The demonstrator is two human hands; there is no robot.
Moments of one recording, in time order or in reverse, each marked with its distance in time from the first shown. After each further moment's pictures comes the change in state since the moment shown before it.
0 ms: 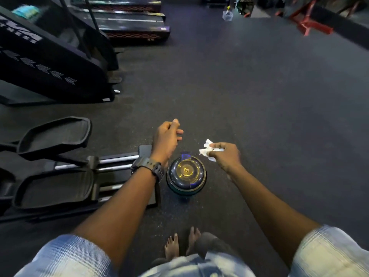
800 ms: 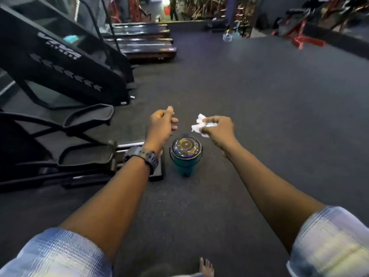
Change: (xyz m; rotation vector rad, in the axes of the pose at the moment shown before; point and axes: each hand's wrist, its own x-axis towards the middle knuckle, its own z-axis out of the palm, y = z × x) left_hand -0.369 0.004 0.005 -0.054 0.104 0.135; right_hand -0.303 0.070 -0.131 0.130 -0.029 -0.288
